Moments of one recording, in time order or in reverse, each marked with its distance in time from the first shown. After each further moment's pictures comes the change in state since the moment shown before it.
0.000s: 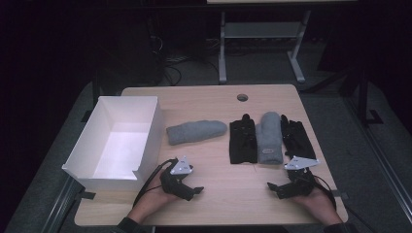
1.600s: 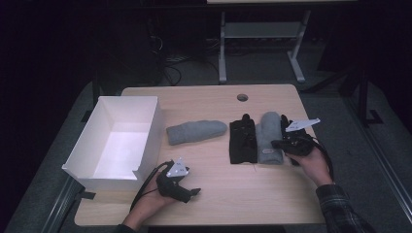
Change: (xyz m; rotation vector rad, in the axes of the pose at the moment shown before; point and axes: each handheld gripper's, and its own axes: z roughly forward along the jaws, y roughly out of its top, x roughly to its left) left arm -0.006 -0.008 -0.008 -0.011 0.027 -0.045; right arm -0.073 0.078 0.014 -0.015 0.105 -0.009
